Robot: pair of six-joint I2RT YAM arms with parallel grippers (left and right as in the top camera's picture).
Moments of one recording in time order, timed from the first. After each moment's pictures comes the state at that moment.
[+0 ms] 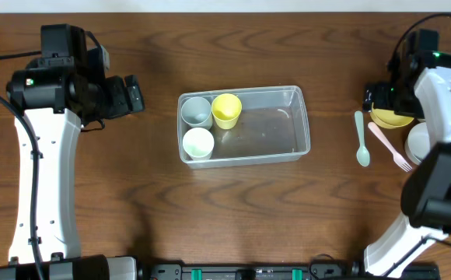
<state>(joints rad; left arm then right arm) 0.07 1.52 1.63 -1.29 0.13 -0.19 -0.20 1.96 1.59 -1.04 0.09 0.00</state>
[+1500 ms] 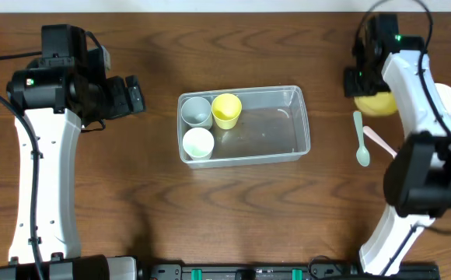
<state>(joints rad) 0.07 1.52 1.63 -1.29 0.14 -0.19 0.00 2.00 1.79 -1.09 0.06 -0.02</state>
